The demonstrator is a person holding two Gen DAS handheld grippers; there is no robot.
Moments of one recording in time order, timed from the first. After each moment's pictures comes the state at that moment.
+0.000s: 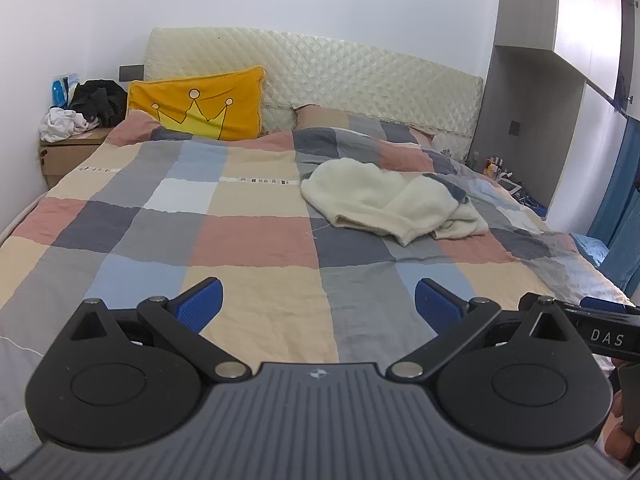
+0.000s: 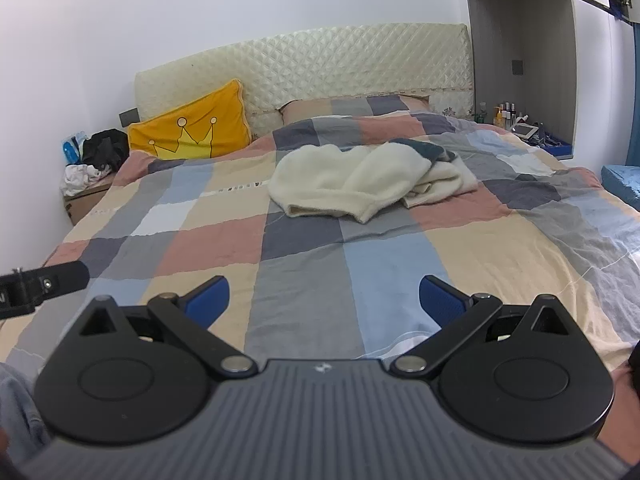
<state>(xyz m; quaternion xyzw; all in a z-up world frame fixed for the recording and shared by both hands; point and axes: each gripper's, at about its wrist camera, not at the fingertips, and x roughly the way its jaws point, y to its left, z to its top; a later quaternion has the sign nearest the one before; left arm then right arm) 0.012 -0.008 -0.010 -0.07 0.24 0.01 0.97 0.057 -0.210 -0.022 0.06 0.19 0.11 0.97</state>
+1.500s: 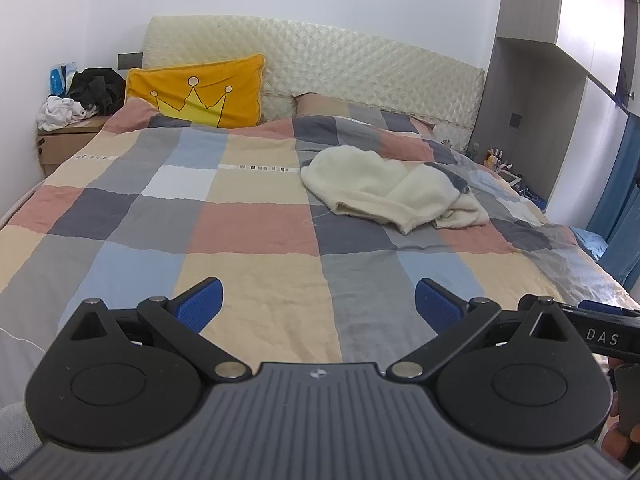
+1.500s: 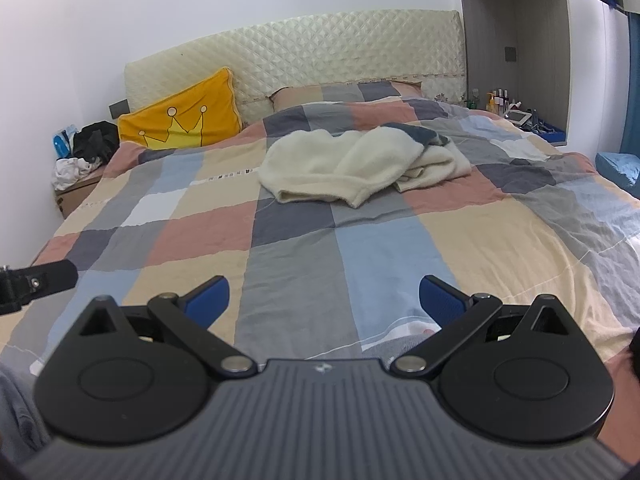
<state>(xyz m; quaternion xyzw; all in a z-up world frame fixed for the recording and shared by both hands) 0.021 -0.002 -0.023 -0.07 0.25 0.01 0.97 0.061 -0.209 -0.032 0.06 0.20 0.10 0.97</state>
